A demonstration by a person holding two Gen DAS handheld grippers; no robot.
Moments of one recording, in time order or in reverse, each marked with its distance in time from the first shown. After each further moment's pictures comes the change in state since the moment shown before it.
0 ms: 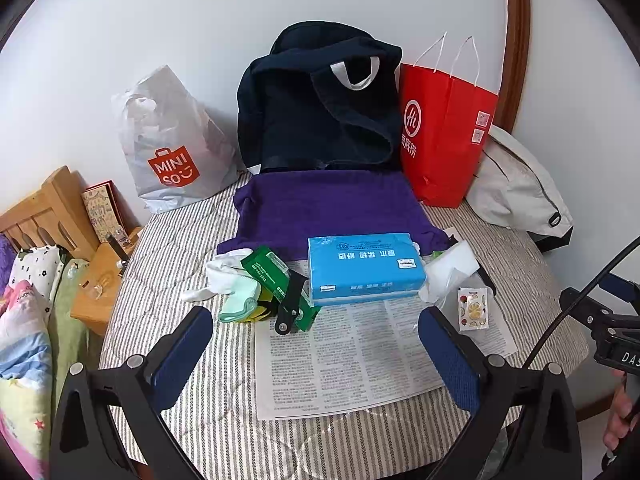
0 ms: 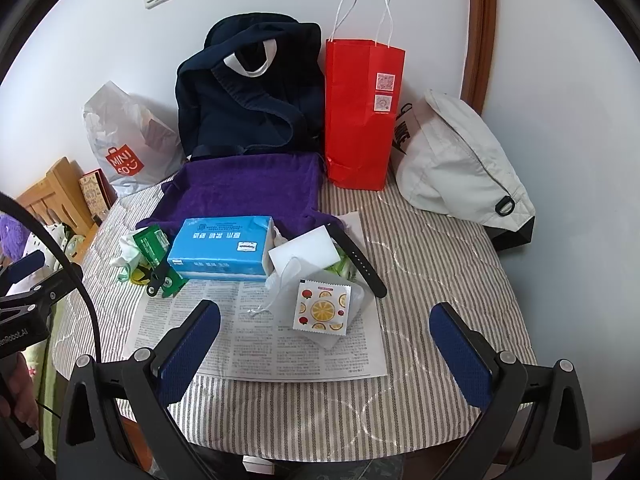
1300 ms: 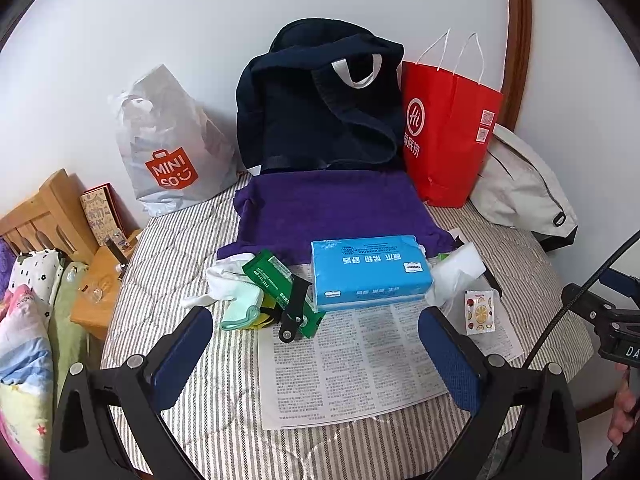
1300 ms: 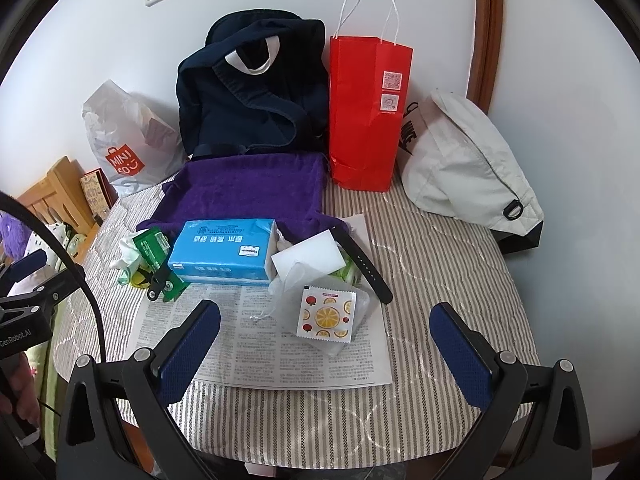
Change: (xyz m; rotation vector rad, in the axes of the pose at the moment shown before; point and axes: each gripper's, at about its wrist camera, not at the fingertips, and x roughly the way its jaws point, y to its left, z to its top) left arm 0.007 0.007 0.003 0.007 0.002 0.004; right arm 0.010 0.004 0.007 -0.004 0.006 0.012
